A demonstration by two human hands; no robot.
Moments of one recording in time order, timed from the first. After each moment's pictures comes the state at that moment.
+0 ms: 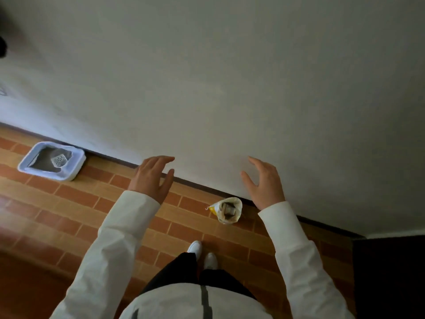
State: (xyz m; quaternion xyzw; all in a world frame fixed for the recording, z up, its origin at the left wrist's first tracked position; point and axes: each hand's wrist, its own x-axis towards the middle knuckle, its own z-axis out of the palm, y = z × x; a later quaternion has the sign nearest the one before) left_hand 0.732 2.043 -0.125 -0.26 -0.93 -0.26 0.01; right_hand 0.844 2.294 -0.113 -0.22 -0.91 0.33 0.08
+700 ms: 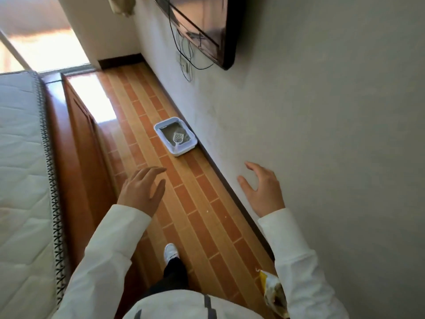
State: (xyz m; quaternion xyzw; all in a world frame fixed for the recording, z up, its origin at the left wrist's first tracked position) left_hand 0.706 1.738 -0.112 0.12 -0.95 -0.25 0.14; right_hand 0.605 1.999 -0.092 0.14 -0.93 0.33 -0.02
